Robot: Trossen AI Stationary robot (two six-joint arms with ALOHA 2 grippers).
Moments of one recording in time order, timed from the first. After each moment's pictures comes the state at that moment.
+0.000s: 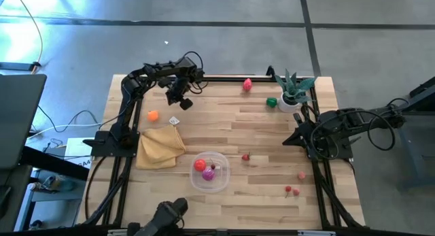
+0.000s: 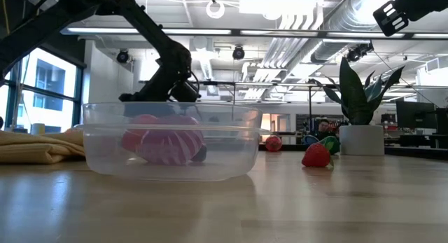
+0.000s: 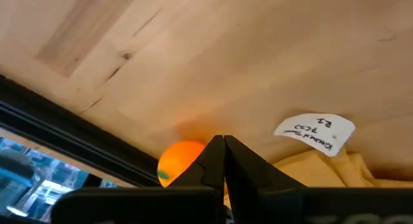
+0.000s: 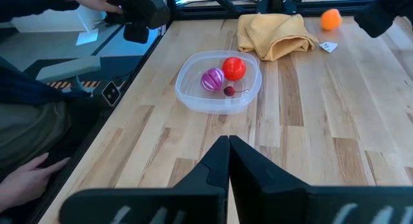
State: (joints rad) left arm 0.84 2.18 1.62 -1.57 -0.10 -0.19; right arm 0.24 0.43 0.61 -0.61 -0.03 0.12
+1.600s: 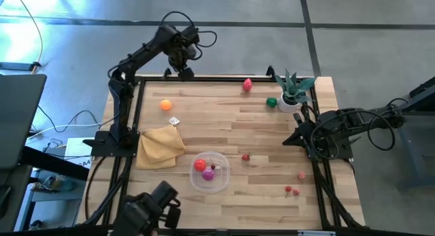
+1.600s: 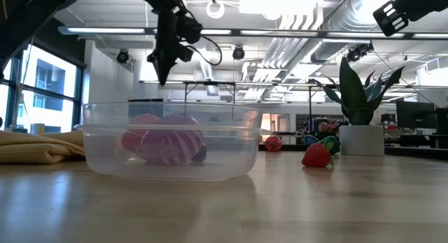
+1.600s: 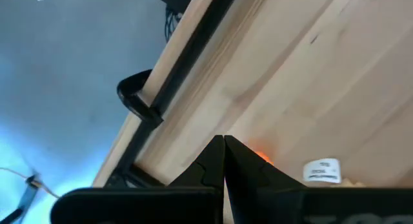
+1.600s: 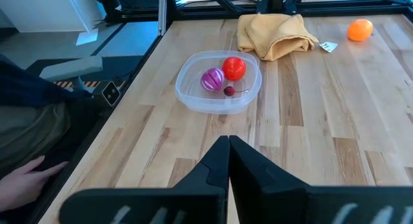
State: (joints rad) left arm 0.90 2.02 2.11 -1.57 -0.18 0.21; right arm 0.24 0.43 0.61 -0.61 -0.03 0.12
